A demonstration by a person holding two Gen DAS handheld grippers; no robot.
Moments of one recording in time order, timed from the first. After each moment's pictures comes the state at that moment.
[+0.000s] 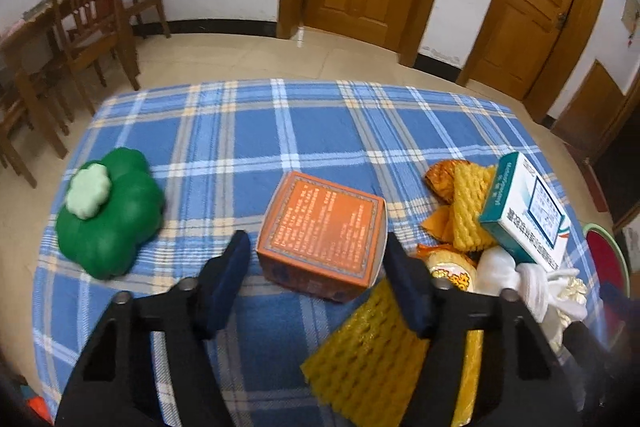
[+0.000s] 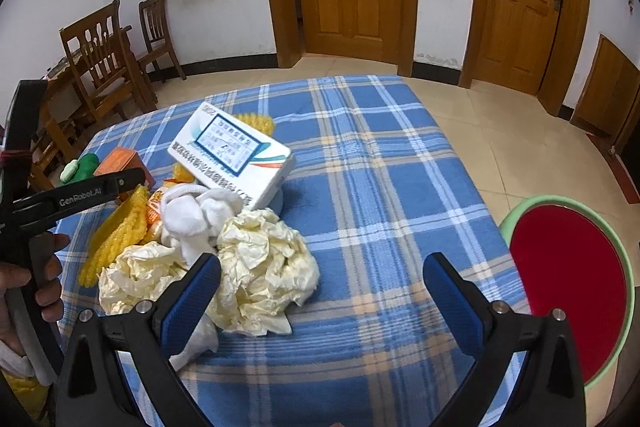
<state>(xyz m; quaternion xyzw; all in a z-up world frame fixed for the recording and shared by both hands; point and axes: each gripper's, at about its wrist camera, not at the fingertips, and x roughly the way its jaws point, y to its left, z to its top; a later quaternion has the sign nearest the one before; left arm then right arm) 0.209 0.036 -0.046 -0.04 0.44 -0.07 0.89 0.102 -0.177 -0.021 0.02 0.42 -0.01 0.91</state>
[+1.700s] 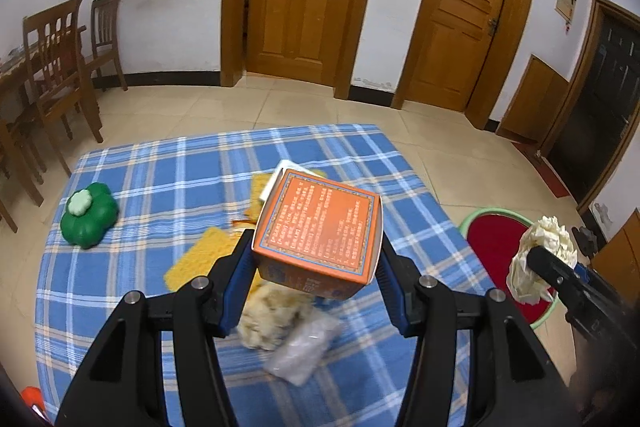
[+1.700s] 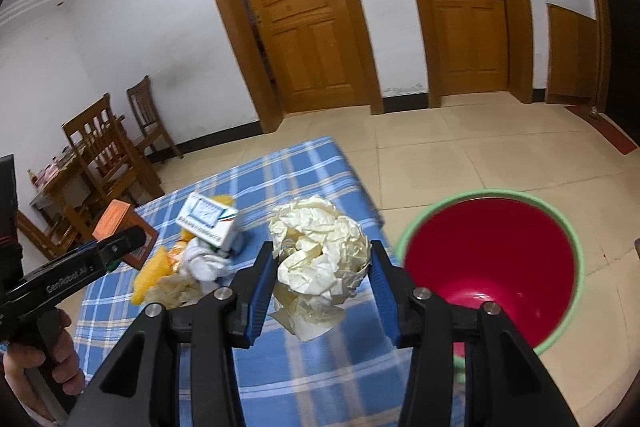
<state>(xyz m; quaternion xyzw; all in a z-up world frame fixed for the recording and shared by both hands) 0.091 -0.065 0.050 -0.02 0.37 -0.15 0.92 0.004 -0.283 0.049 0.14 0.32 -0.05 0.94</state>
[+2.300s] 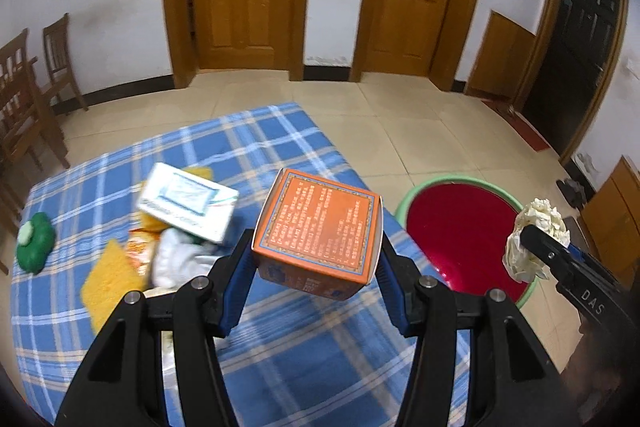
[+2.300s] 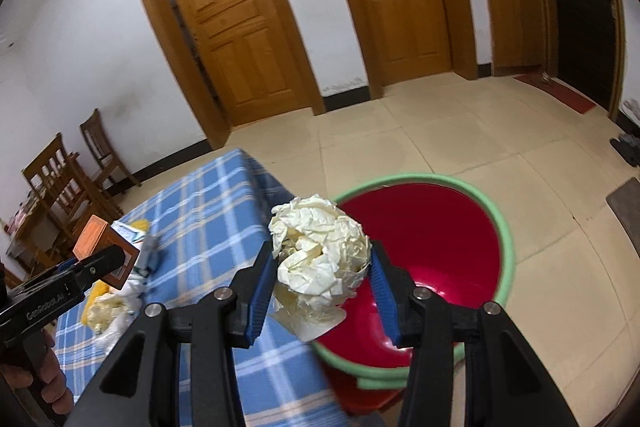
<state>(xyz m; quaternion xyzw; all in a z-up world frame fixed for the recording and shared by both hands) 0.086 -0.171 0.036 0.04 0.38 -0.22 0.90 -0.022 -0.381 0.022 0.19 0.32 -0.14 0.92</state>
